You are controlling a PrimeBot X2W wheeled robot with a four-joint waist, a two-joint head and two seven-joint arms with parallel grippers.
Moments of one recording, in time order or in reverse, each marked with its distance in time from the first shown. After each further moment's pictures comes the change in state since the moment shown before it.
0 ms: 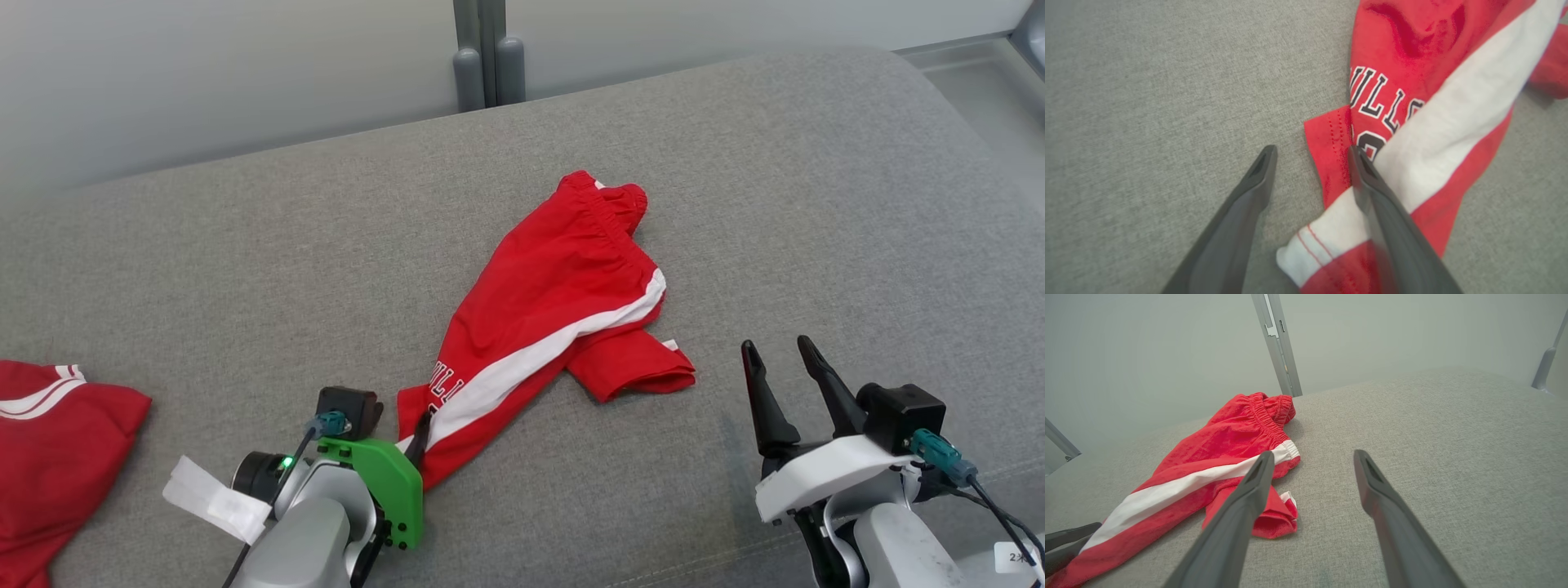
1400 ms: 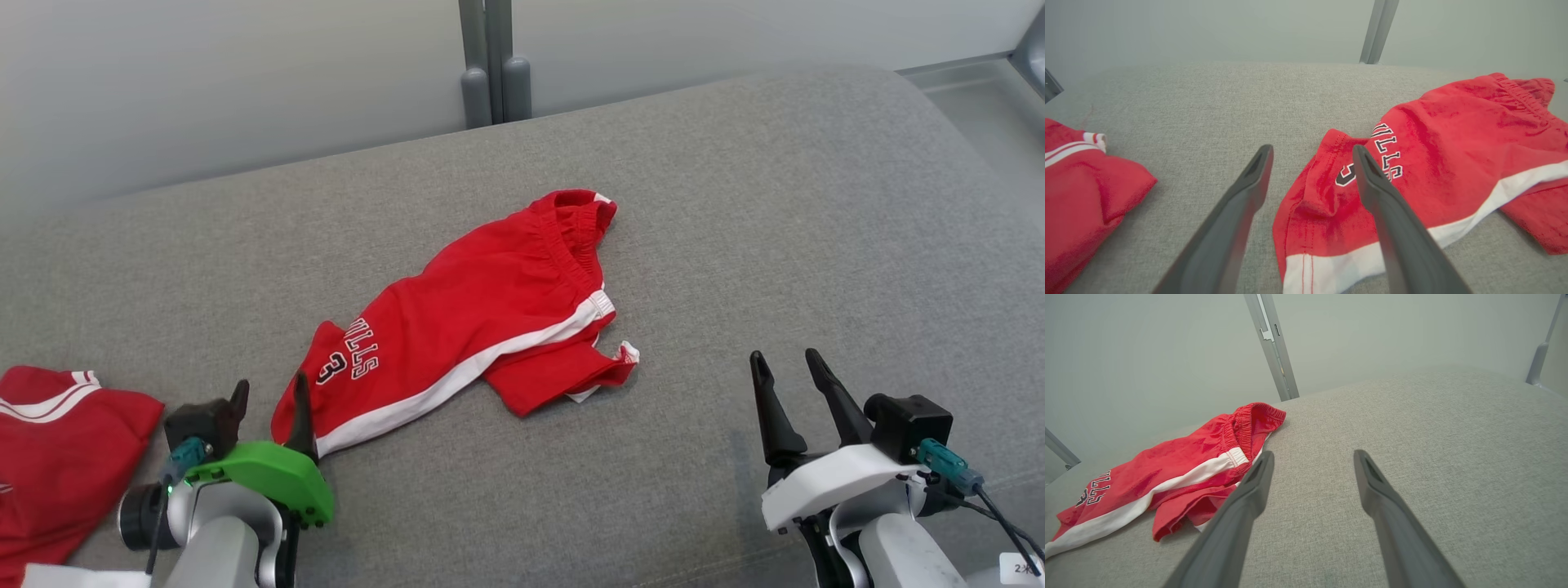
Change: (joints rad) left arm 0.186 0.090 0.357 -0.361 0.056 0.119 -0.059; right arm 0.012 0.007 -0.019 0.017 0.016 0.000 0.000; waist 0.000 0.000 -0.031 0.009
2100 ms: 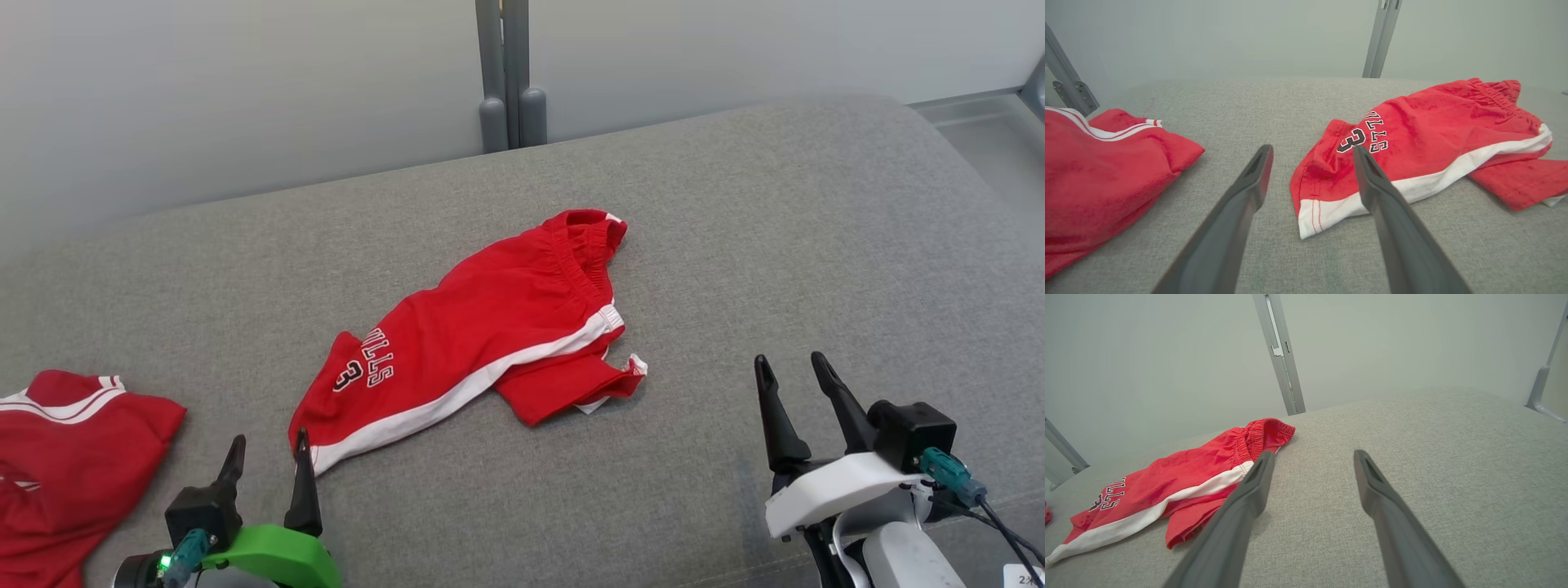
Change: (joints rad) left arm 0.273 -0.085 0.175 -0.297 0.194 -0.030 0.000; right arm 0.024 0.009 -0.019 -0.034 -0.039 0.000 0.000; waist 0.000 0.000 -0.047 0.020
